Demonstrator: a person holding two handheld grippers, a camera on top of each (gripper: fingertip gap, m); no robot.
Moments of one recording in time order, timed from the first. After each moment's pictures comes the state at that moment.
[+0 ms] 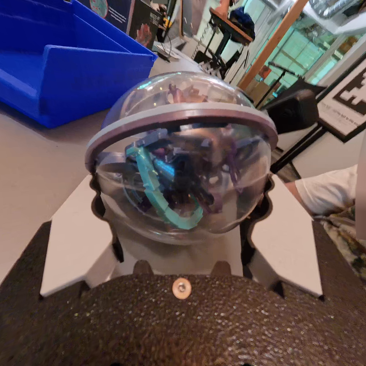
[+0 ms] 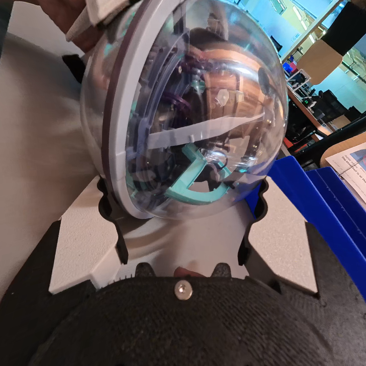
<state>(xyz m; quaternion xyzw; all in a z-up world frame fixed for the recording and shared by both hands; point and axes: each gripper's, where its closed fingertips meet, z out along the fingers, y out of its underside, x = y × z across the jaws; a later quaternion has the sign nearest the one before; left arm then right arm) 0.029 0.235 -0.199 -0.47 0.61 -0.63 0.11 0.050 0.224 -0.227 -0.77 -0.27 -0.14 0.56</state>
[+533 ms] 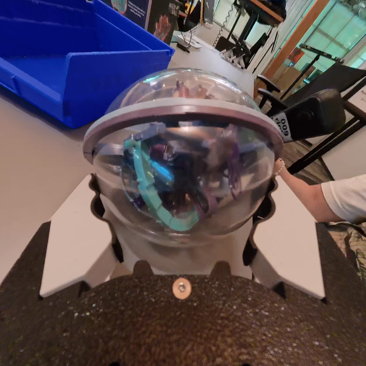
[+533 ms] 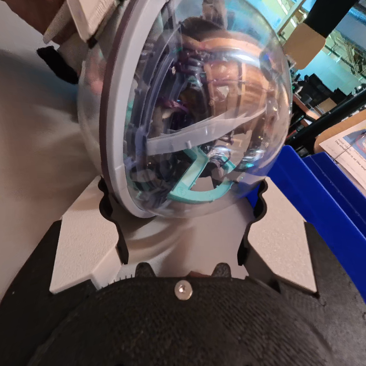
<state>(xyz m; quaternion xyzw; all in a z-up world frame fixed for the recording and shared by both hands) 0.037 0.243 -0.201 -0.49 0.63 -0.59 0.14 0.055 0.233 -0.230 -0.78 -0.22 -0.15 0.56</state>
